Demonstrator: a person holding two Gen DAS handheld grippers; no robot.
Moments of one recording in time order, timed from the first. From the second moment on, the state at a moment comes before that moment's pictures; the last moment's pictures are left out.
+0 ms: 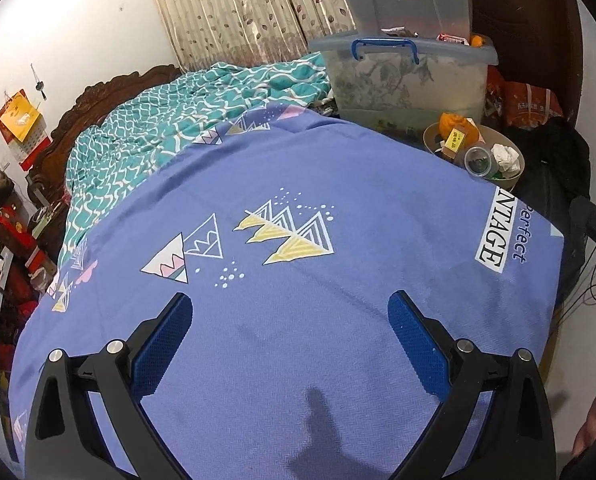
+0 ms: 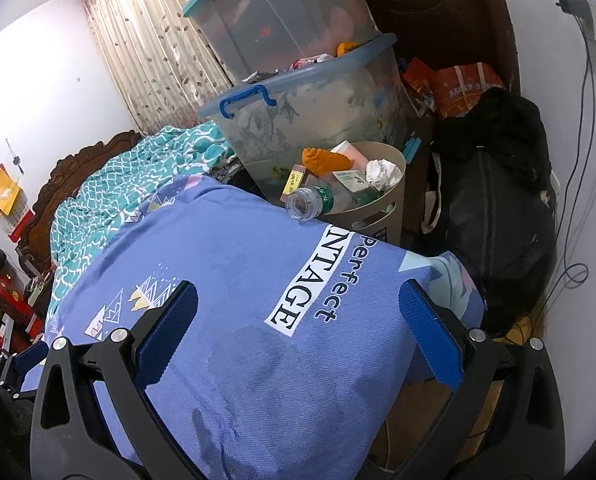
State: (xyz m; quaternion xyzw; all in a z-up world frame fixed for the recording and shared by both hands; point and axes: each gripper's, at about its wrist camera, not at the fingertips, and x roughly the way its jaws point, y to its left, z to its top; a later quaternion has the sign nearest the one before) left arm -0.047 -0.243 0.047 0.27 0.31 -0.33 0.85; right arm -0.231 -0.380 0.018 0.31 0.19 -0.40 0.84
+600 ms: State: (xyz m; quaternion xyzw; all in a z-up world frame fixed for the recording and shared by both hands) left arm -0.051 -0.238 0.056 0.26 0.30 -0.34 0.85; right arm -0.230 -0.374 0.025 0.31 0.18 -0.40 0.84
